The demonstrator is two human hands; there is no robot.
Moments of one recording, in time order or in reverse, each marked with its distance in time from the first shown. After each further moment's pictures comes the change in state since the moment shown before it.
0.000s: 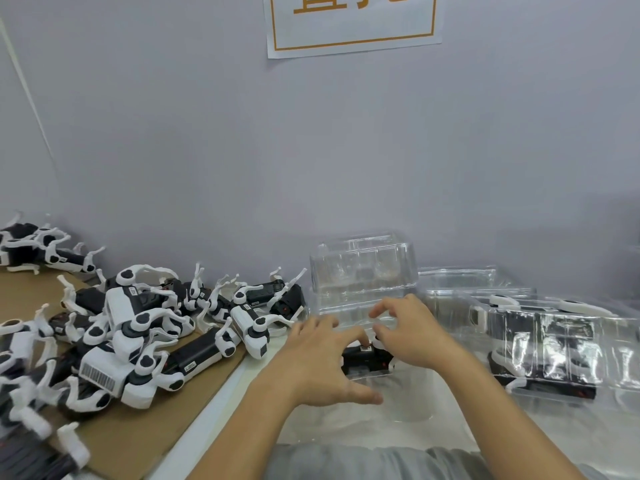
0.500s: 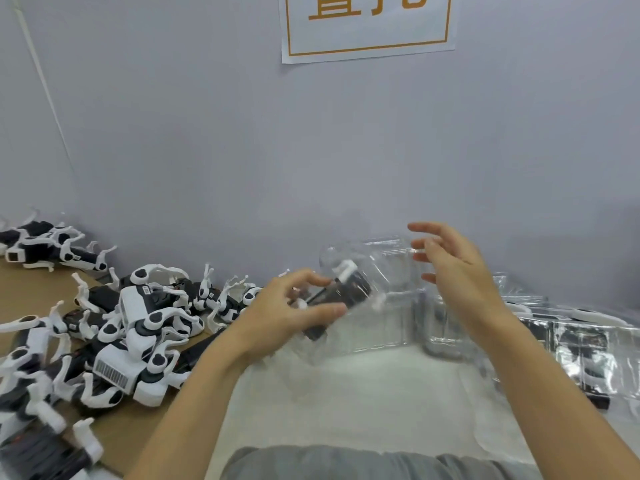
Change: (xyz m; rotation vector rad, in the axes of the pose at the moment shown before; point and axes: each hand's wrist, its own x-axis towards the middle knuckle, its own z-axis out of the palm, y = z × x) left_hand -0.025 -0.026 -0.067 -0.732 0.299 -0.007; right_hand -0.014 -0.042 -0.065 0.715 0.412 -0.183
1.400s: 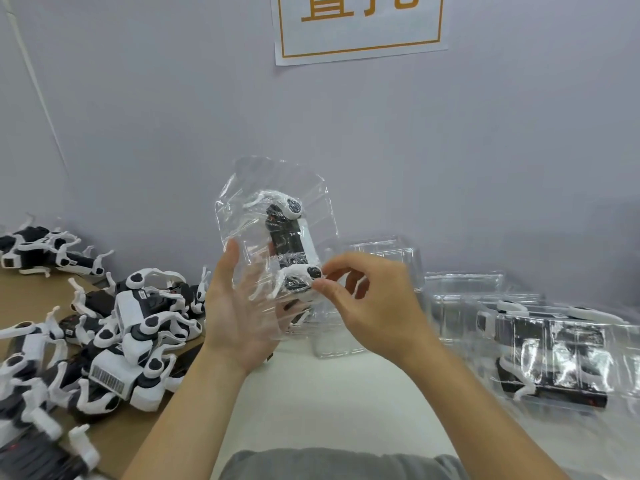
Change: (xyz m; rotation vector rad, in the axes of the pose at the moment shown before) left_hand -0.001 -0.009 -0.003 -1.273 0.144 -0.178; right_hand -0.033 -0.011 0.066 -0.207 -0.181 -0.409
